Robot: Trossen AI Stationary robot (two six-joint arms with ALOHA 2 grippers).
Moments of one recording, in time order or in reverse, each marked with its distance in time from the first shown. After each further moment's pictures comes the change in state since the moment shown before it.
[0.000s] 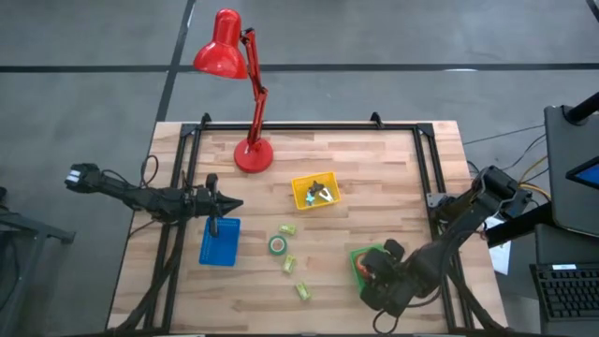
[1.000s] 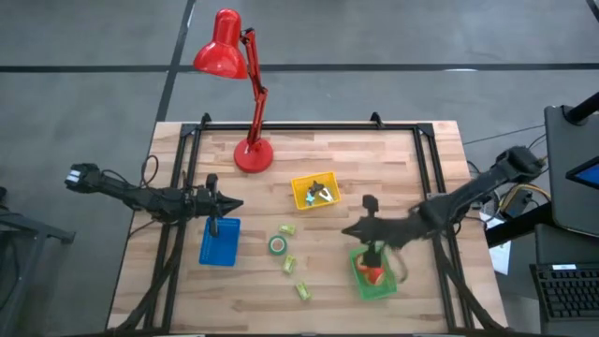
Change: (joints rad) left arm 0.000 0.002 0.000 -0.009 0.000 0.000; right arm -0.314 -0.404 -0.403 0.685 0.056 -1.101
